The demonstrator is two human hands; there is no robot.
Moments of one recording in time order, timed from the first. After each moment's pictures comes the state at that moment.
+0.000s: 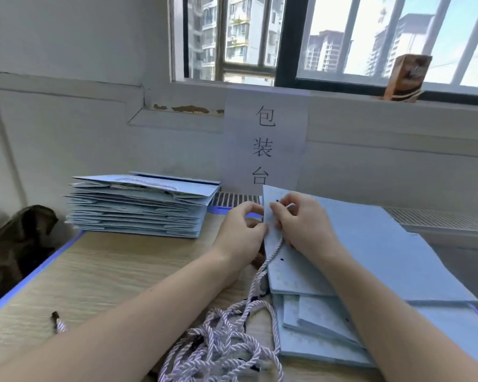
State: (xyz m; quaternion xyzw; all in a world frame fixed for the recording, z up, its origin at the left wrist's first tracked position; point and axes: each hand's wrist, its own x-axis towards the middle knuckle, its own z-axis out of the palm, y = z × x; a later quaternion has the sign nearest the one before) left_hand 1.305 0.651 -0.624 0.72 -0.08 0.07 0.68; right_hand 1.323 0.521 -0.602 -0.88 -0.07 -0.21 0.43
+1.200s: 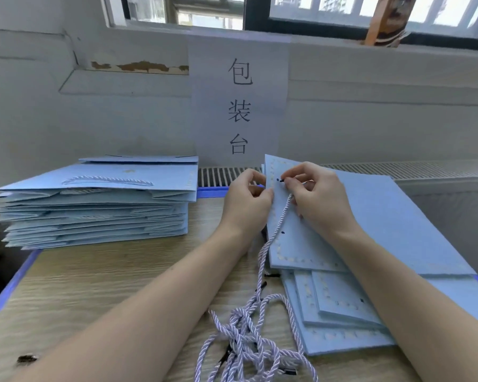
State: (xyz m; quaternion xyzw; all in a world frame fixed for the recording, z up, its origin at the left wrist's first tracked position) left_hand 1.337 0.639 -0.613 0.72 -0.10 0.03 0.69; right_hand 1.328 0.504 -0.602 -0.84 0.01 -0.25 0.48
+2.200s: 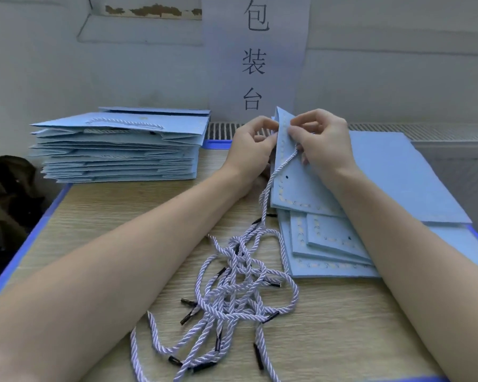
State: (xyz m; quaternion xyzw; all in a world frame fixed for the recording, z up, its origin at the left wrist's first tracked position) left_hand 1.334 0.640 -0.607 0.69 -0.11 0.02 0.72; right_hand 1.341 0.499 -0.601 -0.80 0.00 -0.22 0.55
